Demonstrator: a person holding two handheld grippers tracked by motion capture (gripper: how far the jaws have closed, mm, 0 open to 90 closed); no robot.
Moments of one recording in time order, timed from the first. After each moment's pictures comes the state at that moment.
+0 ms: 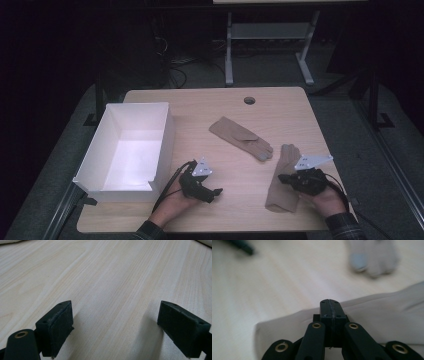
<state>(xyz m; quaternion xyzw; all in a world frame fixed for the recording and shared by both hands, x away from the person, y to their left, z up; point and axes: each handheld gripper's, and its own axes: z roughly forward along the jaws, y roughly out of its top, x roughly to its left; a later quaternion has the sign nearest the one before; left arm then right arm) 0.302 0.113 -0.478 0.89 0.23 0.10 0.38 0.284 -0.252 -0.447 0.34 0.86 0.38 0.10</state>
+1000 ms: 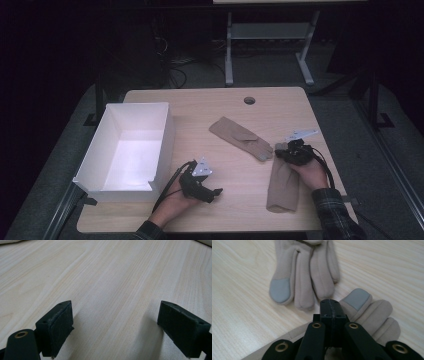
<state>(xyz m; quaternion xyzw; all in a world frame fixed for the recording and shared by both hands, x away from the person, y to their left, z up) 0.302 0.113 -0.478 0.89 0.24 0.10 0.38 0.373 -0.247 -0.466 0.41 0.83 0.34 0.13</state>
